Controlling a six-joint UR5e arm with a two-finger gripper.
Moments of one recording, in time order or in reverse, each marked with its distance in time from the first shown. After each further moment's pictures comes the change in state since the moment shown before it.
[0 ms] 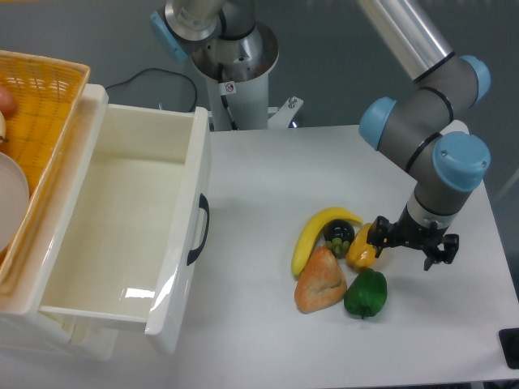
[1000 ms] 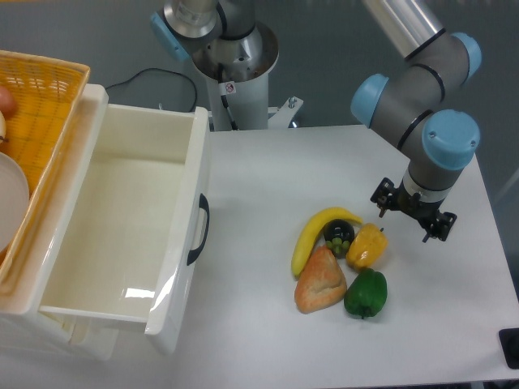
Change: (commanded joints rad) arm 0.046 0.098 -0.123 -0.005 0.089 0.396
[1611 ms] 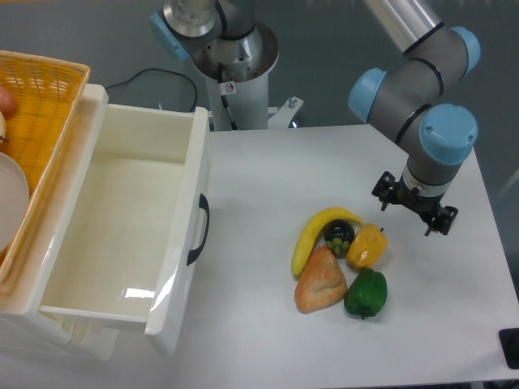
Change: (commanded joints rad) arm -0.023 0.018 0.020 -0.041 0.155 0.029
